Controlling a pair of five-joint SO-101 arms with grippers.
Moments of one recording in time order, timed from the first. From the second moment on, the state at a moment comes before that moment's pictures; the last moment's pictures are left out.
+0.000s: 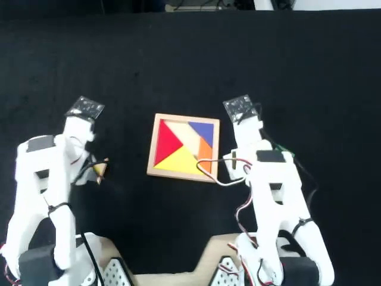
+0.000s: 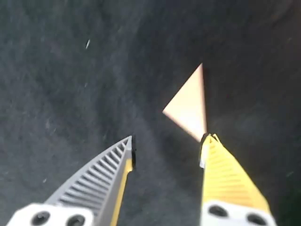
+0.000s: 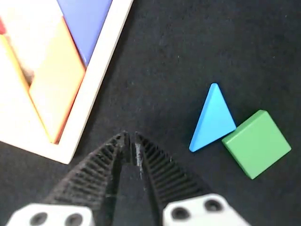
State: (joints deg) left arm -18.6 -22.5 47.3 61.2 -37.7; right arm -0.1 -28.3 60.2 45.6 19.1
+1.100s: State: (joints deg) left arm -14.2 -1.4 39.7 53.2 -20.5; right arm -0.1 -16.0 58.0 43.2 21.1
